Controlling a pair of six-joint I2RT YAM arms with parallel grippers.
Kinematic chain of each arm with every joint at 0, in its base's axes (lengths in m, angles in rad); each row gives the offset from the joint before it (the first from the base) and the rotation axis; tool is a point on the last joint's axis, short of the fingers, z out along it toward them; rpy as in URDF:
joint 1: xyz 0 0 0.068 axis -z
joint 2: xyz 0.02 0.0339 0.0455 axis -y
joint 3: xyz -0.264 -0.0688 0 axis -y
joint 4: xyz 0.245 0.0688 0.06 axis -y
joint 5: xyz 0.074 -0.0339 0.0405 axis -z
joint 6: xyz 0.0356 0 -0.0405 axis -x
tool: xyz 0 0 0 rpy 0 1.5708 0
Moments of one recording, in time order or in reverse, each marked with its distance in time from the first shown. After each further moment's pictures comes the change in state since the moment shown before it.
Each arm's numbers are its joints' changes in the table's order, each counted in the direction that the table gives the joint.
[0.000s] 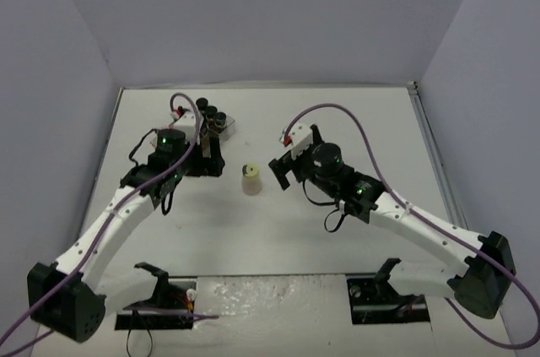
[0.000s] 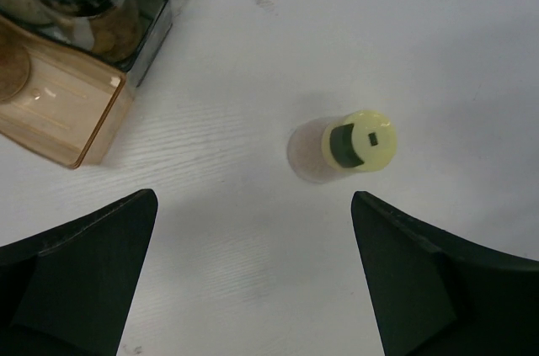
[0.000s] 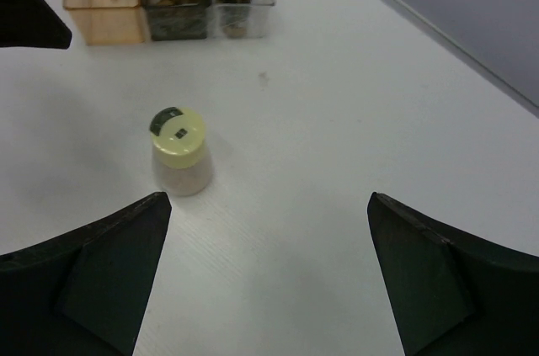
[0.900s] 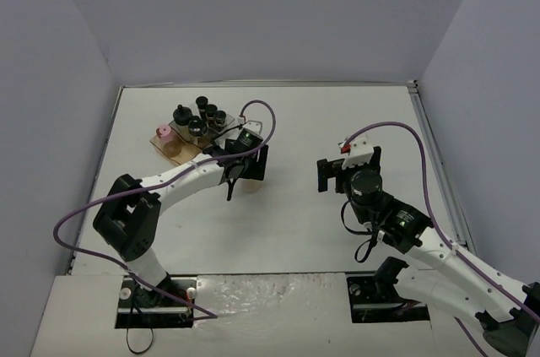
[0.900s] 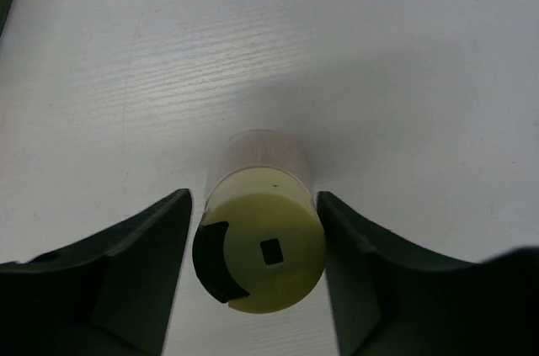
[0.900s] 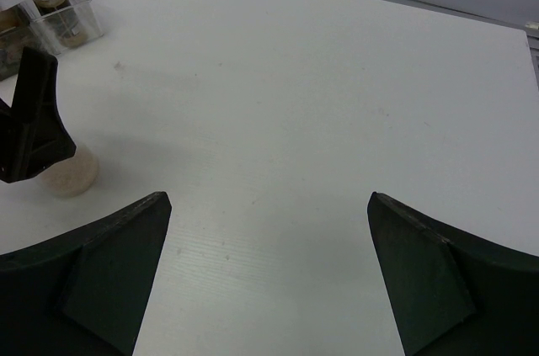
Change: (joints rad) left arm 0.346 -0.583 0.263 0.008 -0.300 0.158; right arm 0.008 0.438 -0.211 -0.176 0.460 -0.234
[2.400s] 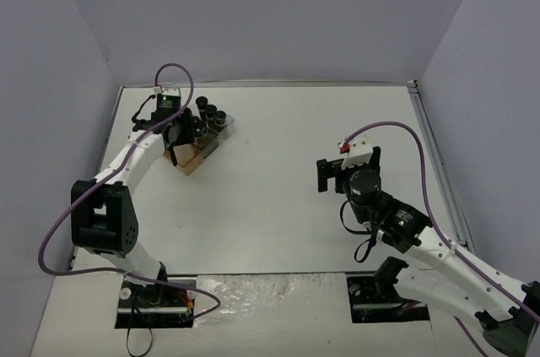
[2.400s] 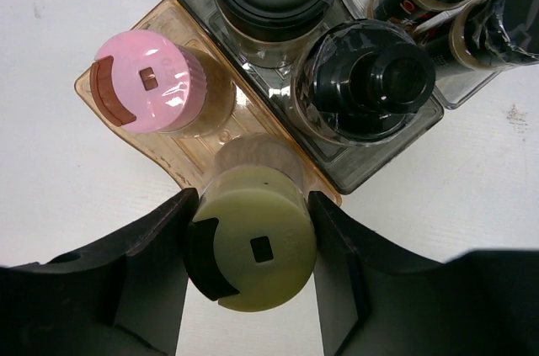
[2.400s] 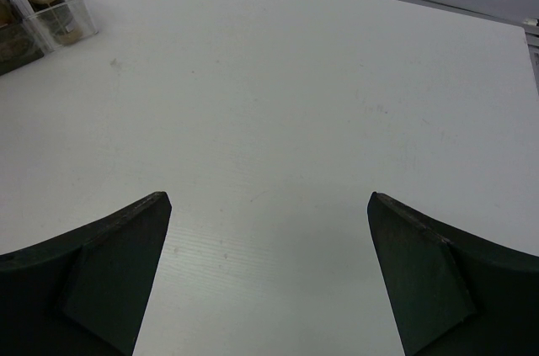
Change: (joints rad) left arm -0.553 0.056 0.081 -0.051 0.068 -0.161; right arm 0.000 -0.006 -0.002 -0.001 0.007 -0.002
